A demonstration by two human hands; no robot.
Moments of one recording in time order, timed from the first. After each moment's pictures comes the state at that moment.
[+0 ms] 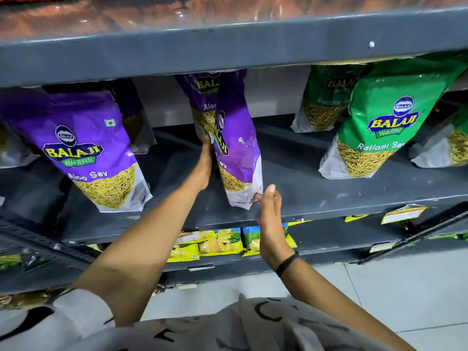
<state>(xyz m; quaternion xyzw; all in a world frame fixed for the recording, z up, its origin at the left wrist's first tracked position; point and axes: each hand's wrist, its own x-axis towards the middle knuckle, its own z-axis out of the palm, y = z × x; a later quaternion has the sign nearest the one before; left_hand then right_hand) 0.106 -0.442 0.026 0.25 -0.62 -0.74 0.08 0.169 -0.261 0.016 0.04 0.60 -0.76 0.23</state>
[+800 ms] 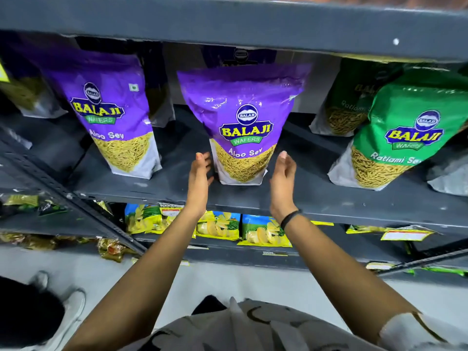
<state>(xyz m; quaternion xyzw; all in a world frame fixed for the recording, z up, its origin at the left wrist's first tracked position) 0.197 -0.391 -0.001 0.34 -0.57 -0.69 0.28 0.101 -0.272 0.010 -0.01 0.63 -0.76 0.15</state>
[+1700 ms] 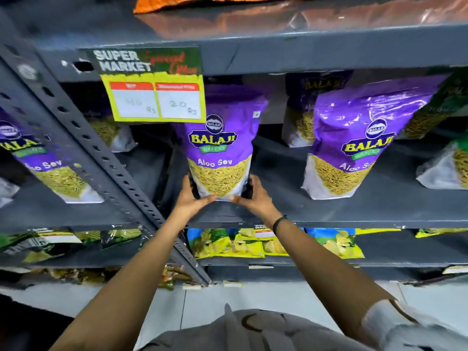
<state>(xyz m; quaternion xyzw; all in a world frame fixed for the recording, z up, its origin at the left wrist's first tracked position) 0.333 -0.644 -0.029 0.30 -0.76 -0.54 0.18 0.224 -0.483 -0.031 -0.23 0.78 -0.51 0.27</state>
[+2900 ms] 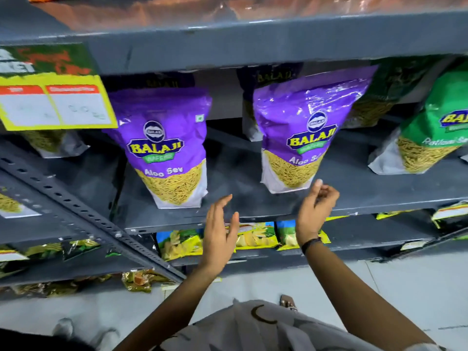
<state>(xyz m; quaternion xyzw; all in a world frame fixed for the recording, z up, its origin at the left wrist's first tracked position) 0.309 -0.456 -0.047 0.18 -0.84 -0.42 0.29 0.171 -0.324 -0.035 0.07 0.68 -0.71 -0.16</state>
